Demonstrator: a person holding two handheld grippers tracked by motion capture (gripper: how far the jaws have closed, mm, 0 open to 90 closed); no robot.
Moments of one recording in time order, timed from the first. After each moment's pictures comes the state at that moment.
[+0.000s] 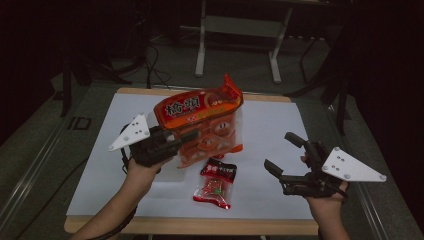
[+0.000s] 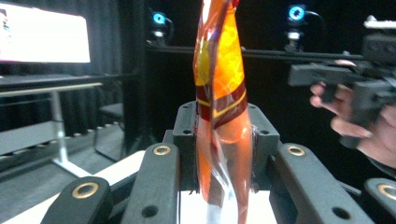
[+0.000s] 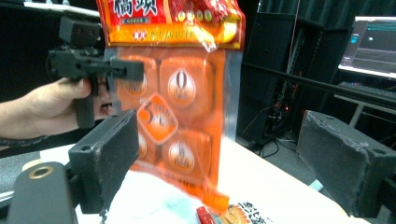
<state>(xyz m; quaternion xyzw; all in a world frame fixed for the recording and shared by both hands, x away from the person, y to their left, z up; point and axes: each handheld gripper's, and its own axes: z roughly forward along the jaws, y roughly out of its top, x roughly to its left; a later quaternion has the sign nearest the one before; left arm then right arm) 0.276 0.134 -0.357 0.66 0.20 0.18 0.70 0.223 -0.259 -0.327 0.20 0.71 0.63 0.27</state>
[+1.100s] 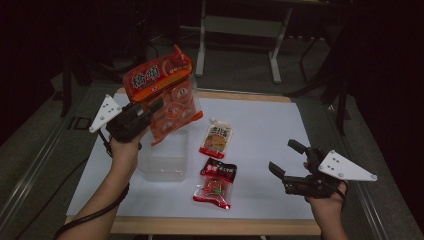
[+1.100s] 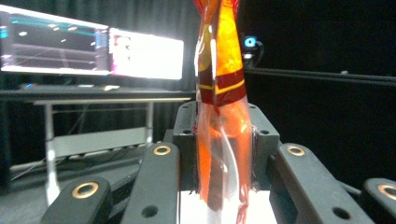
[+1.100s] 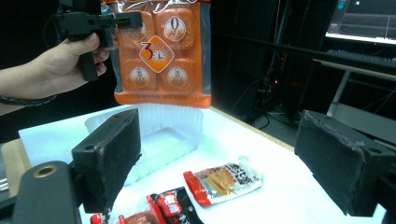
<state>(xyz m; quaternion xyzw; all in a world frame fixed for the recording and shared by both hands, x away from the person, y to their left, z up) 0.331 0.197 -0.383 0.59 0.32 0.29 0.69 0.235 -0.279 -0.362 0.25 0.72 0.59 0.26</state>
